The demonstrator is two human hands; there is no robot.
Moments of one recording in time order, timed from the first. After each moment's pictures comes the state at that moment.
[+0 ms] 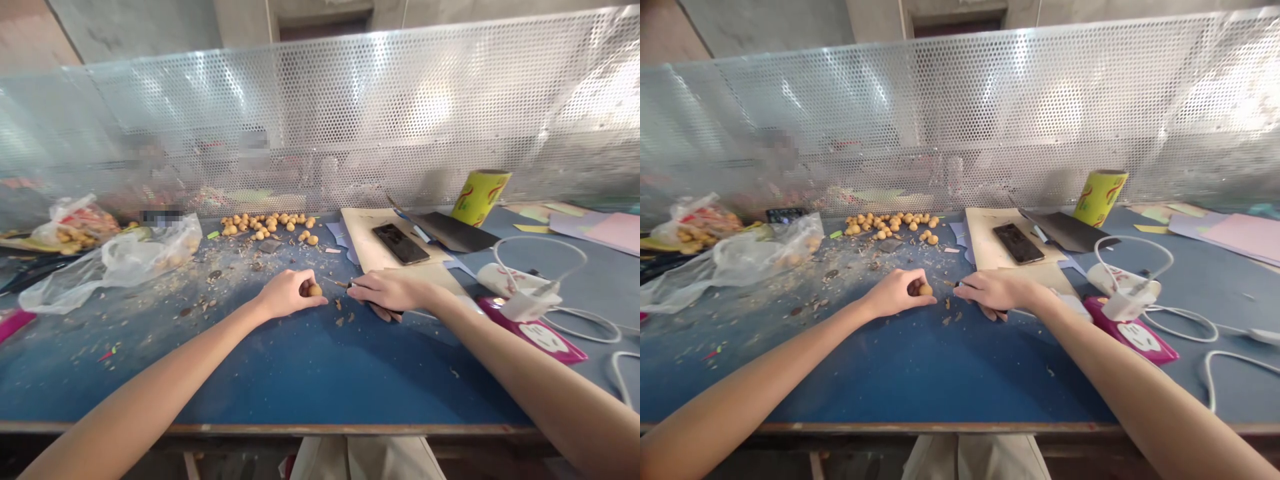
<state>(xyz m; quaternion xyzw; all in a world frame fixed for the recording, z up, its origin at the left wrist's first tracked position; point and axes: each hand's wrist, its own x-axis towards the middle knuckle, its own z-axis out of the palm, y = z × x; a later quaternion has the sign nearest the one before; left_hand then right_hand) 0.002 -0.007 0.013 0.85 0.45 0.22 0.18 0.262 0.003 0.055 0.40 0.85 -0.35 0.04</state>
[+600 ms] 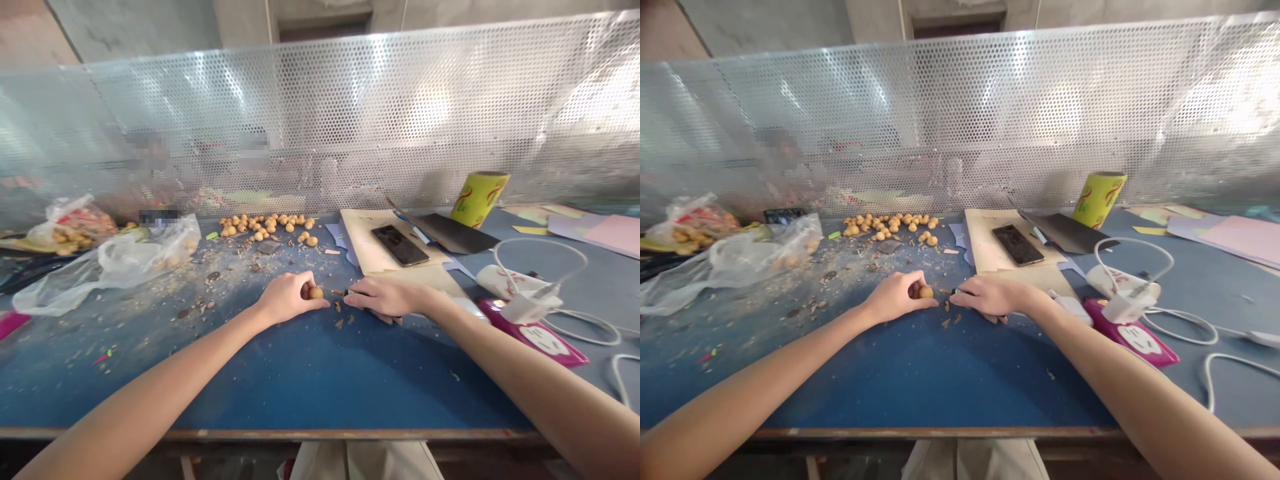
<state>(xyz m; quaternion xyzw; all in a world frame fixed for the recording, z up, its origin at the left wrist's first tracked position) 0.008 -0.012 0.011 0.82 0.50 0.21 0.15 0.256 0.002 0.051 0.40 0.85 -0.34 0.06</state>
